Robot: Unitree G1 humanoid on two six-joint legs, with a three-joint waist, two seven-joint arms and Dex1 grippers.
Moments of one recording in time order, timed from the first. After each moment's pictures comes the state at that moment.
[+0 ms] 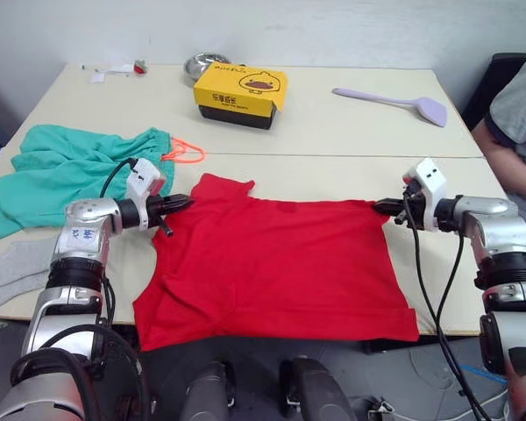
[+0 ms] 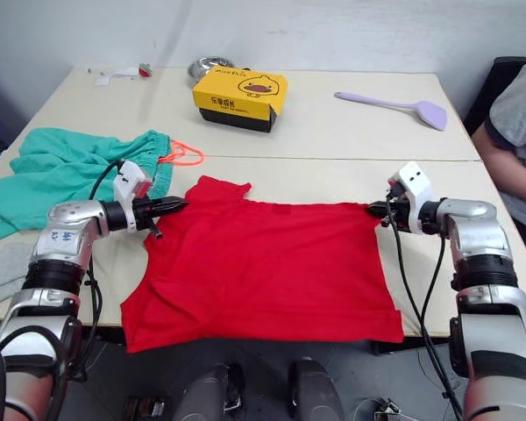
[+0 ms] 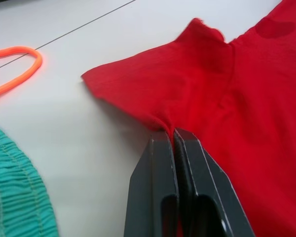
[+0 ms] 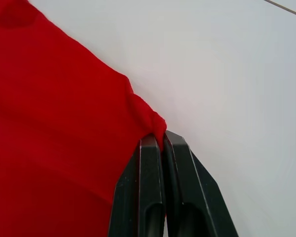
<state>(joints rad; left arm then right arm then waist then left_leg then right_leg) -0.73 0.61 0.07 0.67 -0.16 0.16 -0.99 -0.76 -0.73 -0.01 0.68 0.15 0.34 1.08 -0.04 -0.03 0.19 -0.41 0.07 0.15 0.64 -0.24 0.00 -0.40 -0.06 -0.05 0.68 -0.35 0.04</state>
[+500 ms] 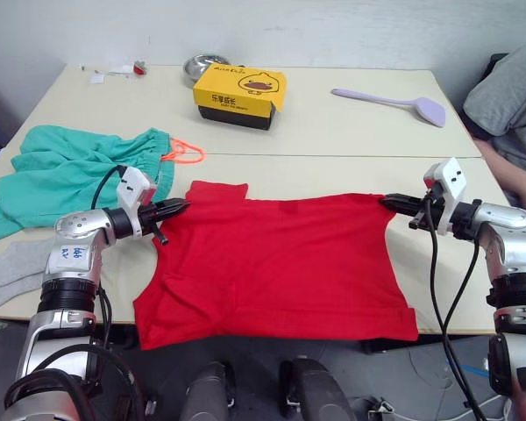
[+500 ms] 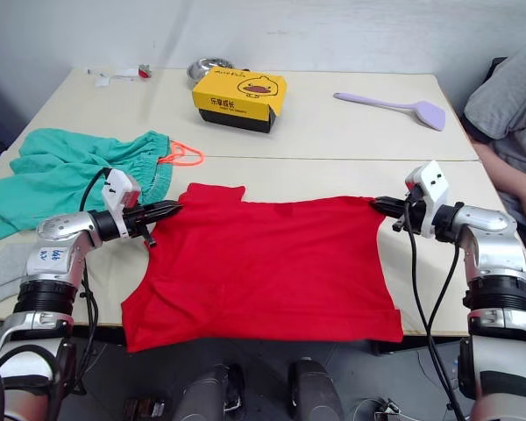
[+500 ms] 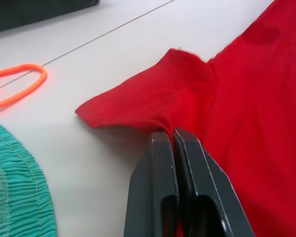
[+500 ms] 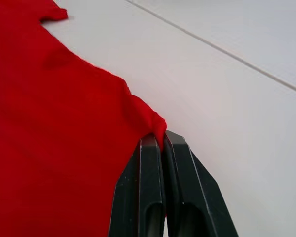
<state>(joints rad) -0.62 0.62 0.13 0.56 -0.21 0.10 -0.96 -0.64 -0.72 -0.13 0.57 0.27 0.16 1.12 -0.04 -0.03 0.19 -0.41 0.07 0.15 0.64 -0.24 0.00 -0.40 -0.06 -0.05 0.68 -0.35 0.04</state>
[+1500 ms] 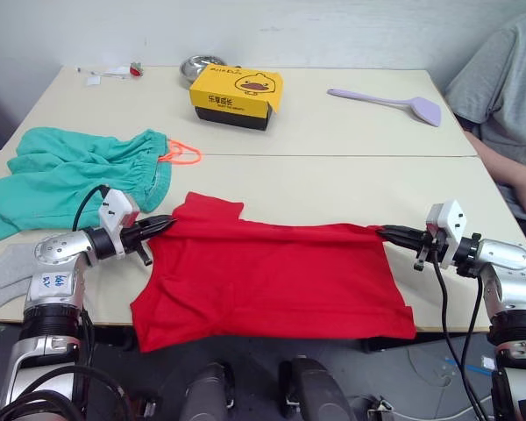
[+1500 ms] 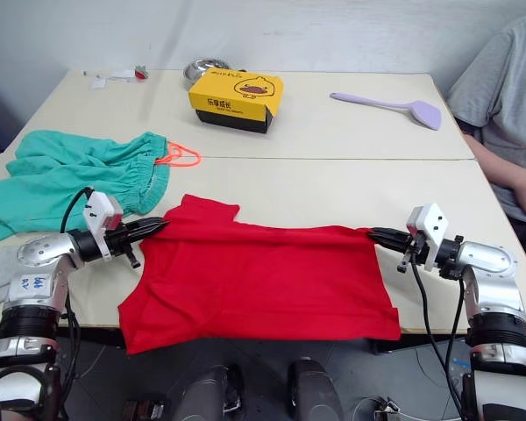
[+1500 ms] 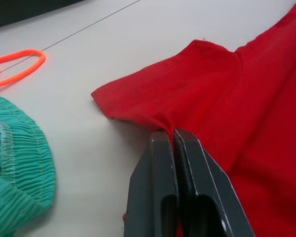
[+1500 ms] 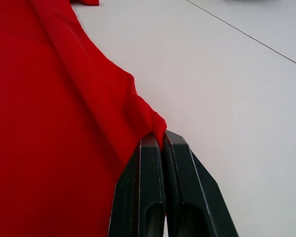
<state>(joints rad) -0.45 0.66 0.18 0.51 -0.23 -0.02 -1.02 -0.44 -0.71 -0.15 0.58 0.29 -0.18 1.26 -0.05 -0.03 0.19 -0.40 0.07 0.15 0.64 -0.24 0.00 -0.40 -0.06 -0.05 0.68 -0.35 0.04</state>
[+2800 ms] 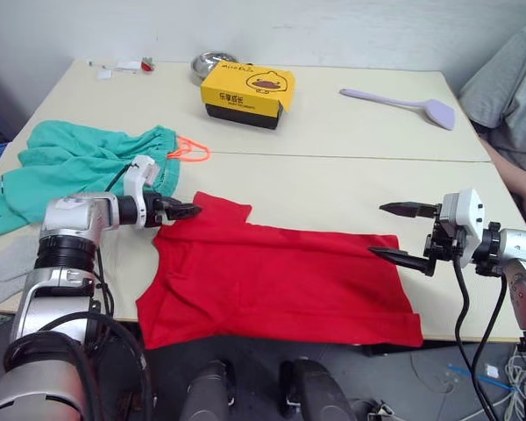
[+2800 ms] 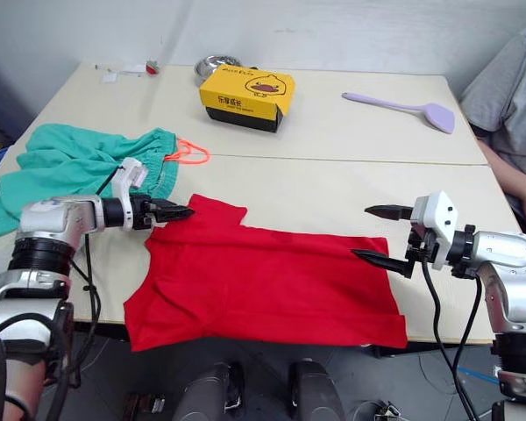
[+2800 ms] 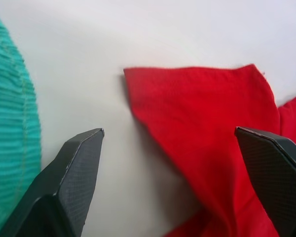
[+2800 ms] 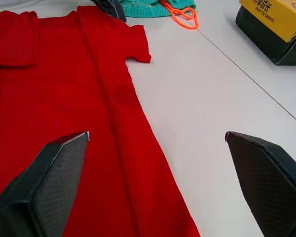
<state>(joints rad) -0.92 0.62 0.01 0.75 -0.26 0.77 -0.93 -0.27 -0.82 -0.20 0.01 0.45 0.14 1.24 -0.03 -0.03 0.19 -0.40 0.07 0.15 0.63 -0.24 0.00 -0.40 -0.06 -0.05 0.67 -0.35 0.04</state>
